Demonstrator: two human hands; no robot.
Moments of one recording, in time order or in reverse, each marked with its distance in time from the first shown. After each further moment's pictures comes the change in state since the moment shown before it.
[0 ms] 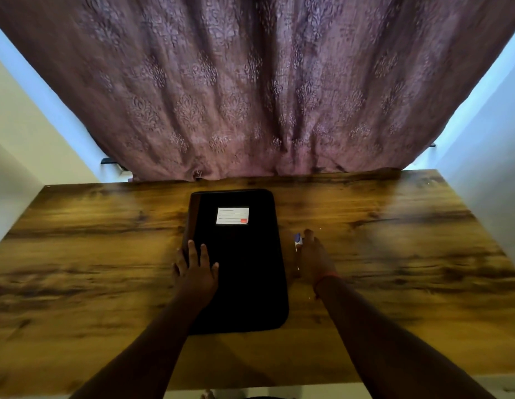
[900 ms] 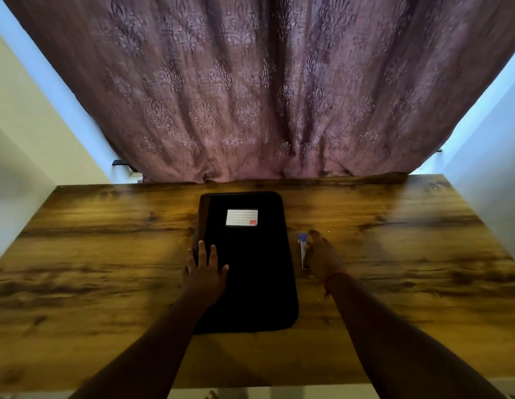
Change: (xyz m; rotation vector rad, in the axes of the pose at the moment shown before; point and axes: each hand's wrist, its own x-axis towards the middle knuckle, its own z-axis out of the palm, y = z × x) left_hand 0.005 -0.010 -0.012 -0.006 -0.136 0.046; right_hand 0.000 -0.006 -0.013 -0.038 -0.052 -0.020
